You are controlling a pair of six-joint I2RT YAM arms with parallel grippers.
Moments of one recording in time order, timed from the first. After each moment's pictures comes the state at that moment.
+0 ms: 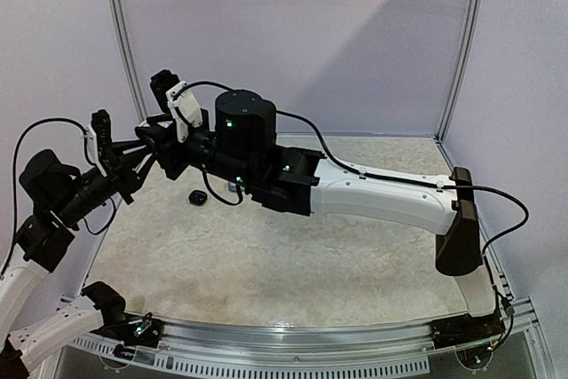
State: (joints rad) left arm -0.43 0.51 0.65 -0.02 0.32 0.02; right arm 1.29 2.22 2.20 0.18 0.09 0.02
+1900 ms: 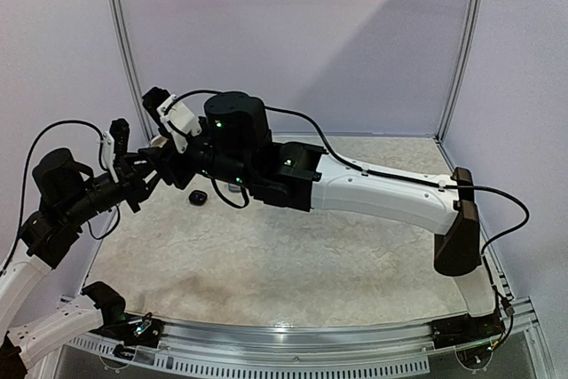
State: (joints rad) left arm -0.43 0.55 0.65 -0.14 0.34 0.02; right arm 1.29 2.23 2.26 -0.03 0.12 -0.08
